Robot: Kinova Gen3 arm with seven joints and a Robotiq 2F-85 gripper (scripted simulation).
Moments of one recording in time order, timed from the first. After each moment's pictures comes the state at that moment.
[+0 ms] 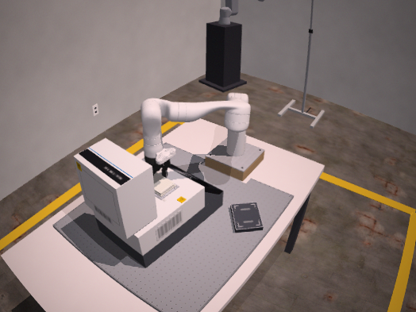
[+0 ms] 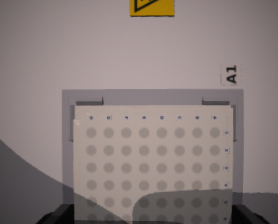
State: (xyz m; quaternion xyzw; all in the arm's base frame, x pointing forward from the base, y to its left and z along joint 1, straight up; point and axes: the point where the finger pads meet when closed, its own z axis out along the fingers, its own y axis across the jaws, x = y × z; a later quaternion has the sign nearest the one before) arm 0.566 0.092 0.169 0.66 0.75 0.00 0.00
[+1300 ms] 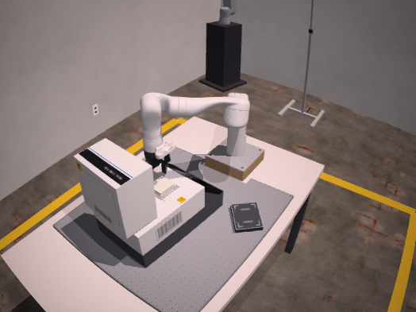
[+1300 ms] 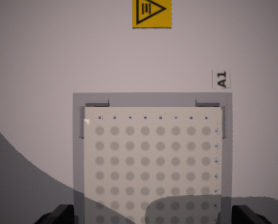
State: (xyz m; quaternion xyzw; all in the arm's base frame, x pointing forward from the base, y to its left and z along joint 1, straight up) arm 0.566 0.092 0.192 0.66 0.75 0.00 0.00
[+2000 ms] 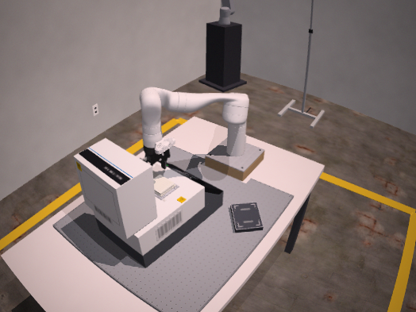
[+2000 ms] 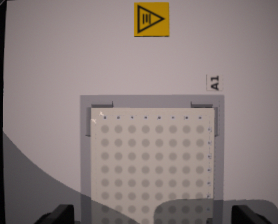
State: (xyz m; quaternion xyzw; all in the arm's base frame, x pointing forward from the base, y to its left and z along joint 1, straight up) arm 0.566 0.092 0.213 0.66 0.75 0.00 0.00
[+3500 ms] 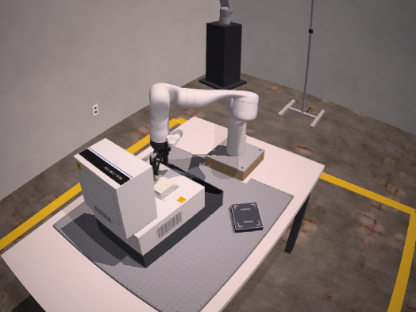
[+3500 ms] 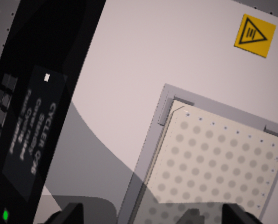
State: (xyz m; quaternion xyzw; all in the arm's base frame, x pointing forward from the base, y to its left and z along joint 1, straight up) arm 0.532 0.083 0.218 0.52 0.85 -0.02 0.01
